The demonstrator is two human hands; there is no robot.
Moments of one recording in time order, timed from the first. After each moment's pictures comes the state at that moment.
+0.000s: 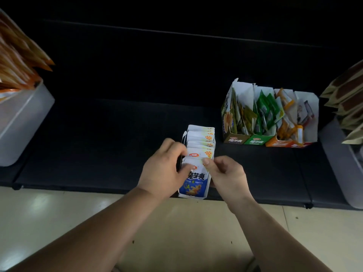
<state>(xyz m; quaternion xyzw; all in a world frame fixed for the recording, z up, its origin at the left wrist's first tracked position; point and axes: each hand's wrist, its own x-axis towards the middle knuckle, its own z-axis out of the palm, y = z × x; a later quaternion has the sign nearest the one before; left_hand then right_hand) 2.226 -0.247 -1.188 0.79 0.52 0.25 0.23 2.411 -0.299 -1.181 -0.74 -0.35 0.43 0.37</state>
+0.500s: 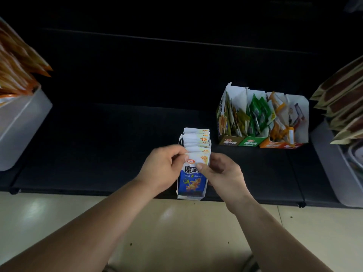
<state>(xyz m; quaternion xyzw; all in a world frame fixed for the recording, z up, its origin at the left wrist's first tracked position) 2.229 -0.234 -1.176 0.73 0.48 0.26 0.40 2.411 -0.303 -1.164 -0.68 -0.33 0.49 0.44</state>
